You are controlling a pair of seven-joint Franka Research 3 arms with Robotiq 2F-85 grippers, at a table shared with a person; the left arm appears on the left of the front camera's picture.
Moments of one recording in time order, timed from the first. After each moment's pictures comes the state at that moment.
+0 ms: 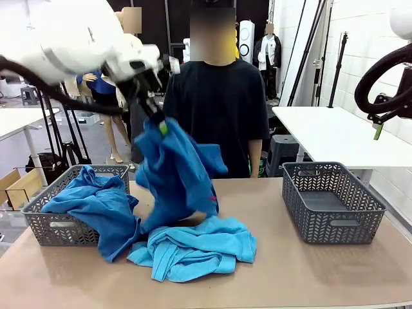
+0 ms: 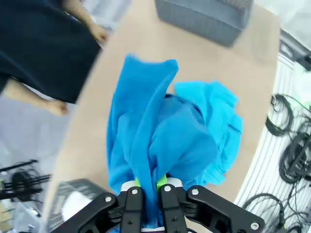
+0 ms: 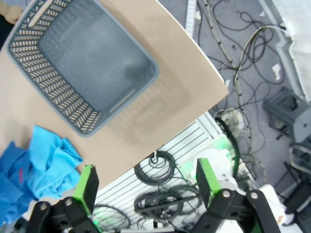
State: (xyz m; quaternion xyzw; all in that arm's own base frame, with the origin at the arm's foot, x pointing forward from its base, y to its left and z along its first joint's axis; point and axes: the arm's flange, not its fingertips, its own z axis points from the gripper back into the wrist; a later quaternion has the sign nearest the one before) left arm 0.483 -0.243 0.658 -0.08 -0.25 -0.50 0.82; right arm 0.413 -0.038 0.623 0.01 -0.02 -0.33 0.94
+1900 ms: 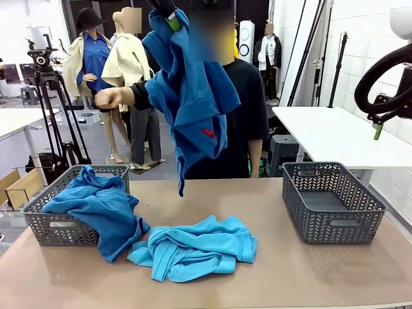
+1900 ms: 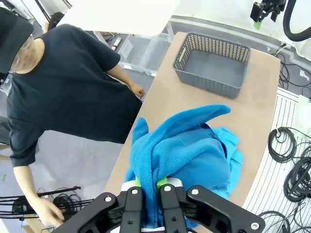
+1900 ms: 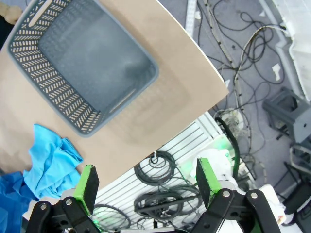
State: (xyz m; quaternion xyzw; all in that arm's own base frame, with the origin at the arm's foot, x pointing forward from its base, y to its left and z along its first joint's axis) left arm 0.419 -0.281 0.849 -0.04 -0.36 -0.51 0.78; right arm 0.414 -0.038 0.623 0.01 -0.02 -0.33 0.94
